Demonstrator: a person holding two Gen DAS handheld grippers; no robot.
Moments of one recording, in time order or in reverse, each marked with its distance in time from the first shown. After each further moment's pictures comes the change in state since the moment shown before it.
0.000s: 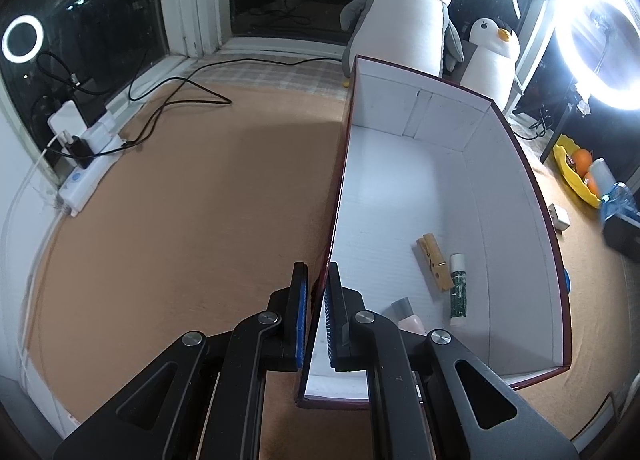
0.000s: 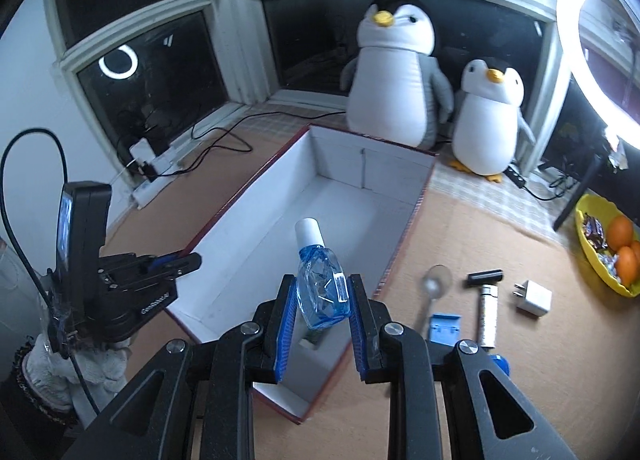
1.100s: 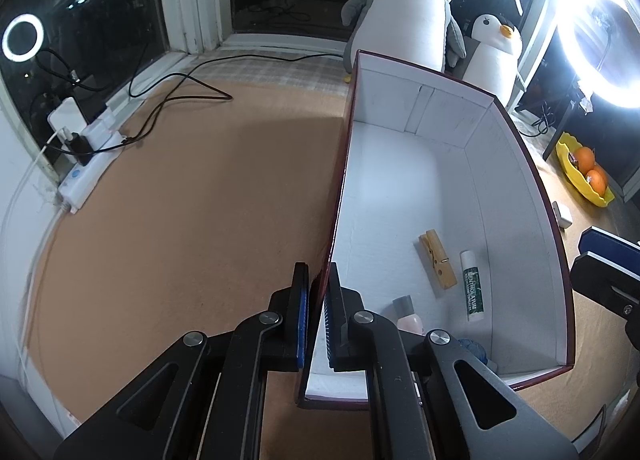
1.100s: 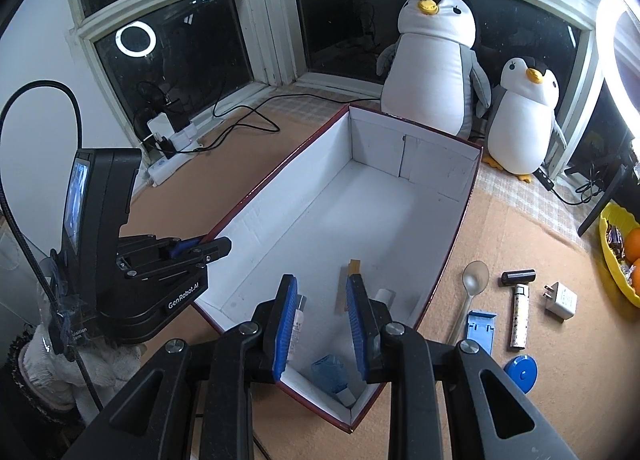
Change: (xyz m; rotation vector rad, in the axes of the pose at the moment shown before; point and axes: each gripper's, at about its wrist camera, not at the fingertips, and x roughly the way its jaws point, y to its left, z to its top) left arm 0.002 0.001 -0.002 0.000 0.010 0.007; right arm 0.017 0.027 -0.007 -0.055 0.033 0.030
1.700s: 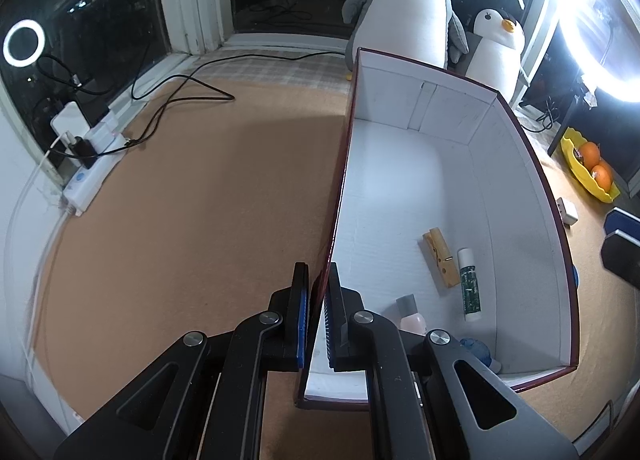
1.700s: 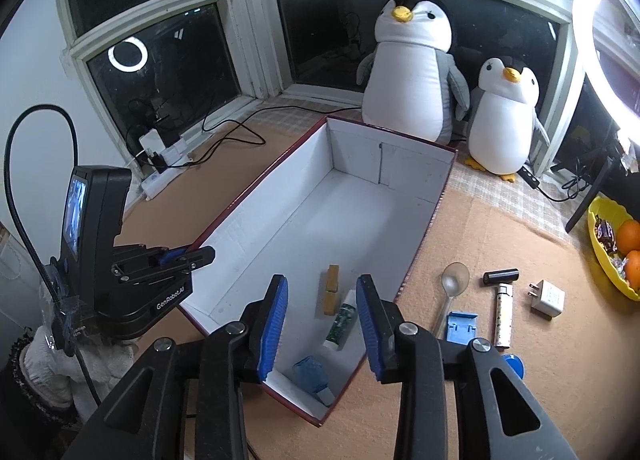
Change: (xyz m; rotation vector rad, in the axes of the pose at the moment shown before) left arm 0.000 -0.004 0.001 0.015 0.009 0.028; right arm -0.016 -0.026 -0.003 0.040 -0.038 -0.011
